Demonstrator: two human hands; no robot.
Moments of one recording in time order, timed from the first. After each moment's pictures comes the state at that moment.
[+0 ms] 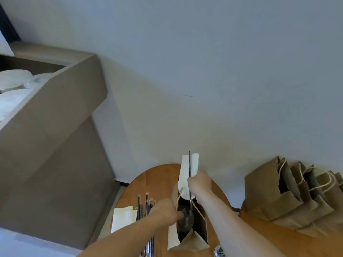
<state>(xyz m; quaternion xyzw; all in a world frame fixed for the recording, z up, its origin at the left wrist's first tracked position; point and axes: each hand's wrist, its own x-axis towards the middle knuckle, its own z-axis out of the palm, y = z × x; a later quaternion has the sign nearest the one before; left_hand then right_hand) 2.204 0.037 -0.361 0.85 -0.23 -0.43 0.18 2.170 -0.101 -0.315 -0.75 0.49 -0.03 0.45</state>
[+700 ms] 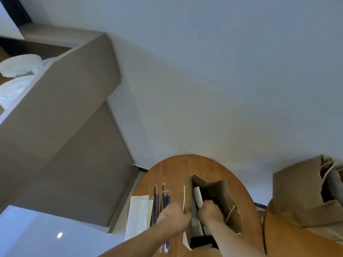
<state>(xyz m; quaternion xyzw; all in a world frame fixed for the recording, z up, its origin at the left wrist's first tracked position) 2.196 0.059 -0.374 0.86 -0.14 -0.42 0.24 2.134 -0.072 -0.429 -0.83 0.45 0.18 0.28</state>
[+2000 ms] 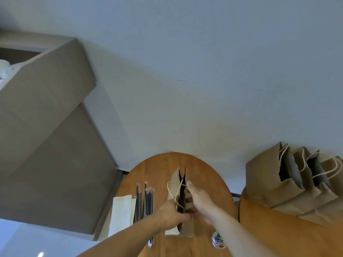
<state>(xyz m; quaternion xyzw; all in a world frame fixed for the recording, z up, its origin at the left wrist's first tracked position) 2.164 0.033 -0.368 0.75 -0.22 -0.52 0.34 2.095 -0.097 -0.362 -0.62 0.43 0.12 0.65</state>
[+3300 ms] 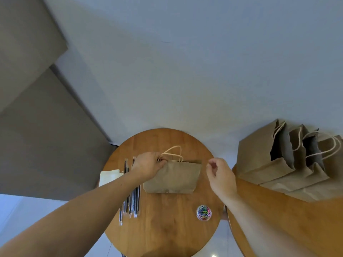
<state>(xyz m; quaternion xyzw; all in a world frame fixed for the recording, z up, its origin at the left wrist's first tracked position) 2.217 -0.009 -0.374 0.89 -0.33 -0.25 0.17 2.021 -0.197 -0.408 -0.87 0.35 -0.12 0.32</state>
